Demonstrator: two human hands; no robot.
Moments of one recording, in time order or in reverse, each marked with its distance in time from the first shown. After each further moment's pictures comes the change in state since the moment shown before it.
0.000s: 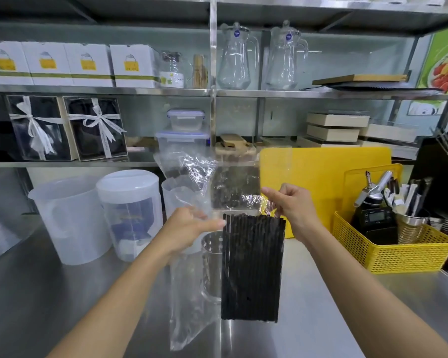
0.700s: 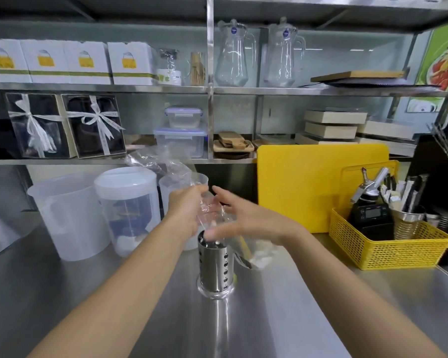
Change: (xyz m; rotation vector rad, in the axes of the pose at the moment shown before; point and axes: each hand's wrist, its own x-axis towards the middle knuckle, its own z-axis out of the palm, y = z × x) left_hand 0.006 0.046 0.022 -0.627 0.250 -0.214; right_hand -0.051 -0.049 0.037 -0.438 -0.792 0.072
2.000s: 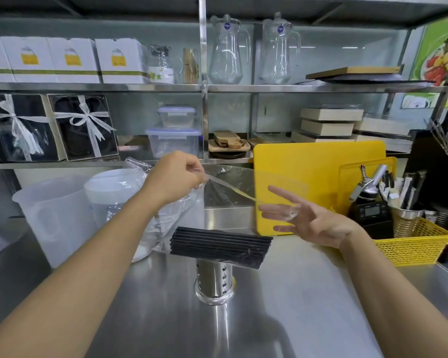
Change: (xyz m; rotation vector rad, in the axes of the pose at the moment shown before) left_hand 0.013 0.053 -0.013 1.041 -0.155 0.780; right_hand -0.016 0.115 -0.086 0.651 -0.149 -0.112
